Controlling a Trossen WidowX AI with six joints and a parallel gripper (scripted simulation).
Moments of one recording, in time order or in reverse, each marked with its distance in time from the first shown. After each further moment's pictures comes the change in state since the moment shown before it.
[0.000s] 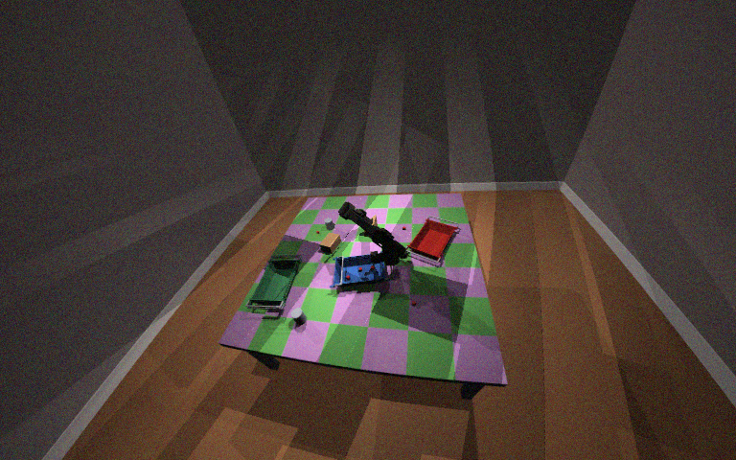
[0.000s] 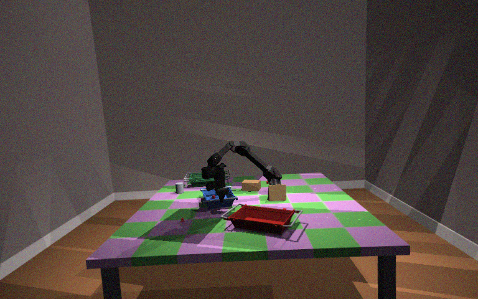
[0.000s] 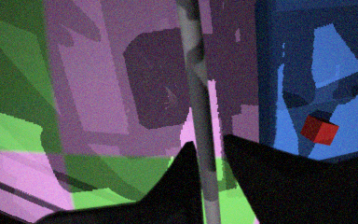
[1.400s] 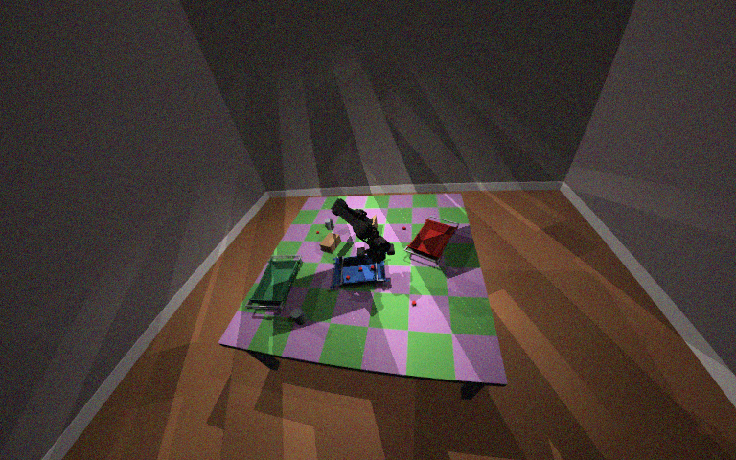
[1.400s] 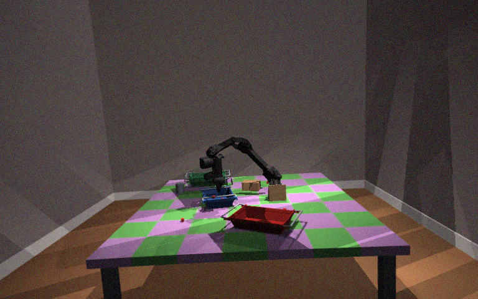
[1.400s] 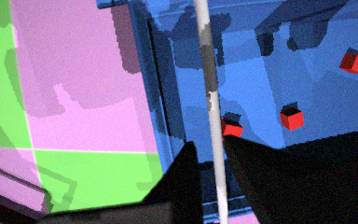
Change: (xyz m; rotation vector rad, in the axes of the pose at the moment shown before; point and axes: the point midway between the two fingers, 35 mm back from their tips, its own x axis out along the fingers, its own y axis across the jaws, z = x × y) arm -0.043 -0.062 0.005 0.002 -0.020 -0.010
